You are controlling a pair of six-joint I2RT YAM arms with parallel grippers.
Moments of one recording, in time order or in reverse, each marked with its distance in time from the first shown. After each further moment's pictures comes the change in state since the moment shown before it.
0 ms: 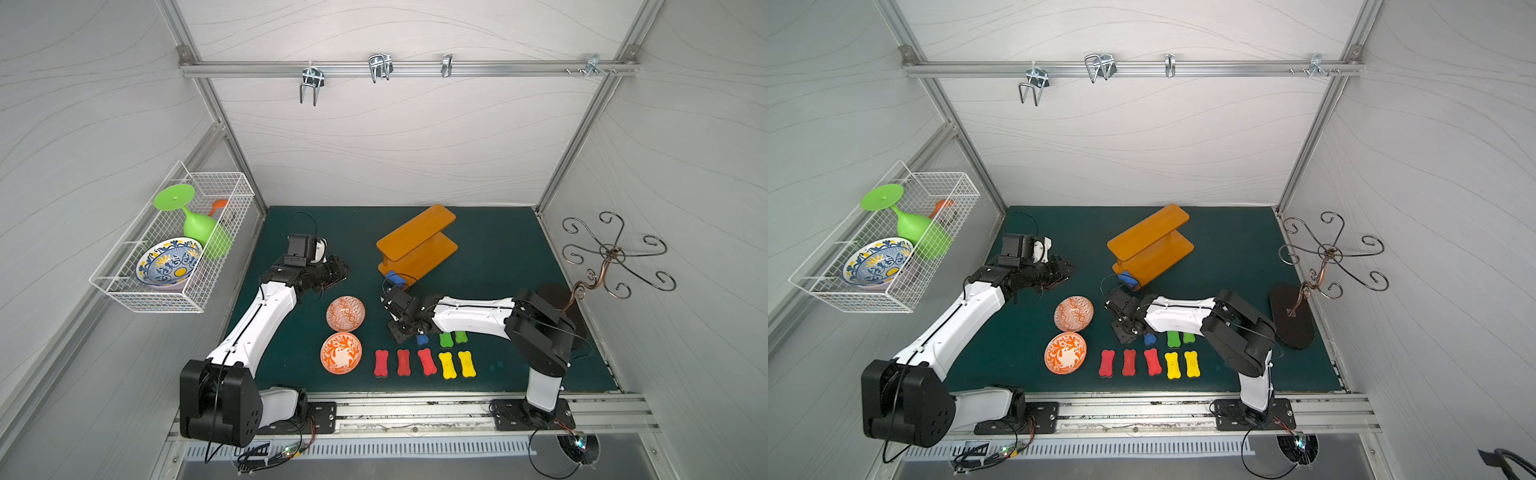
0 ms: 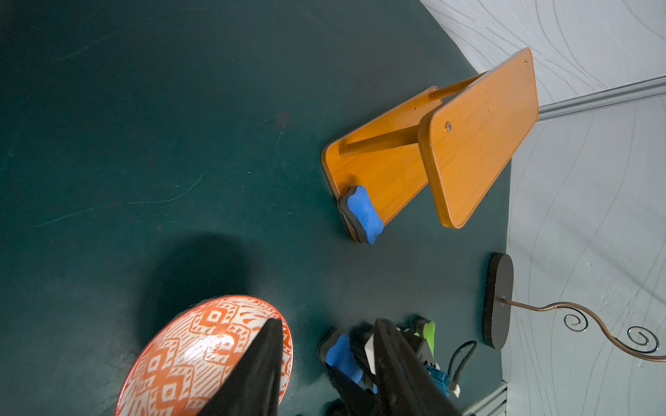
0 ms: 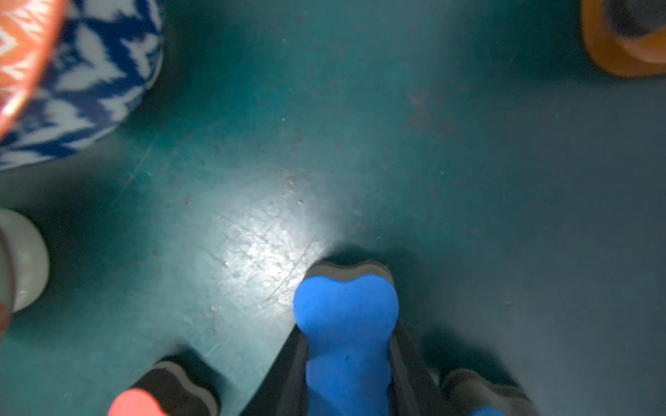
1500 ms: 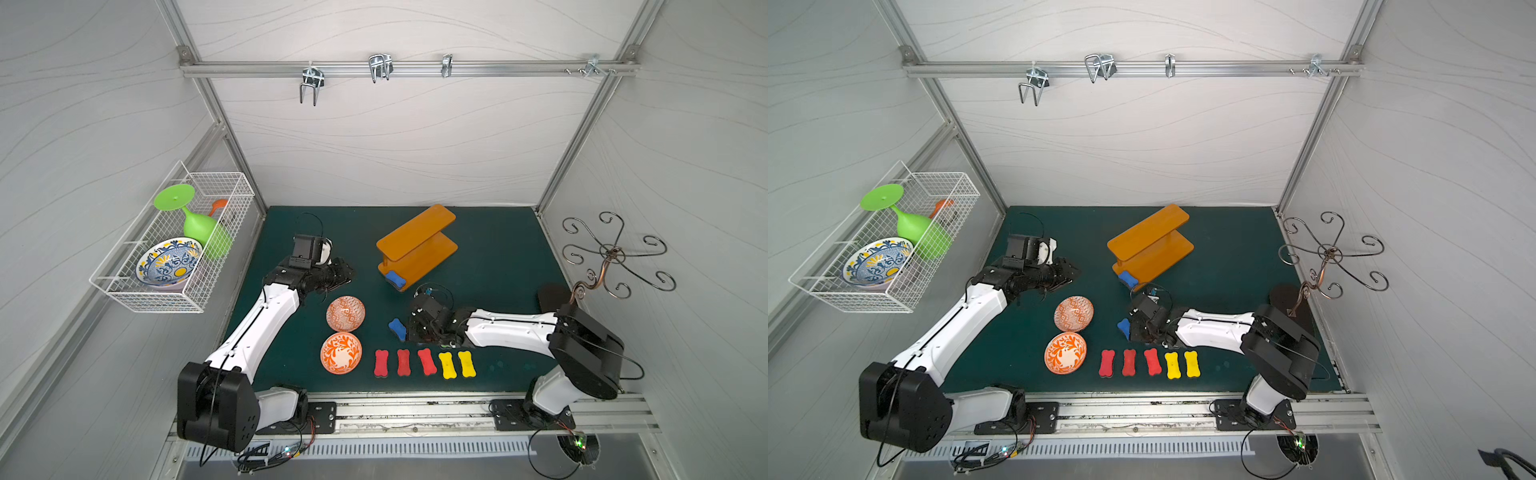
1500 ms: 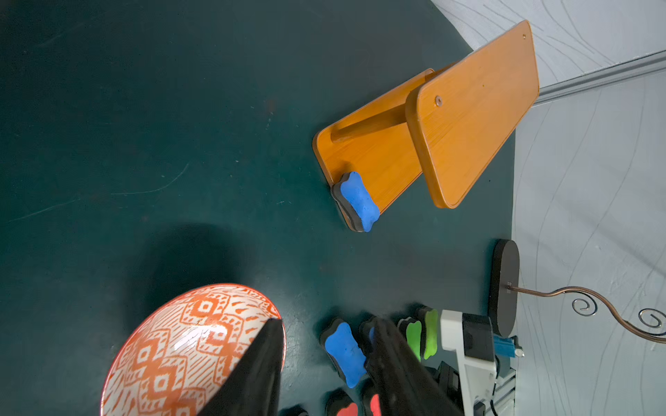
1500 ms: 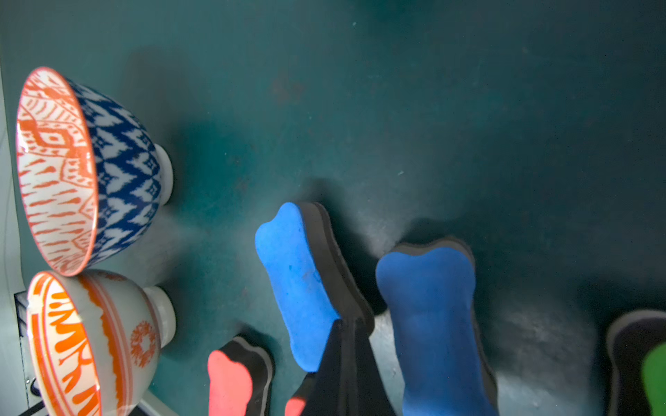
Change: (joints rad) left arm -0.055 -0.017 0.000 -0.018 -0.029 0.003; right arm -0.027 -0.269 -0.304 0.195 -0.048 0.522
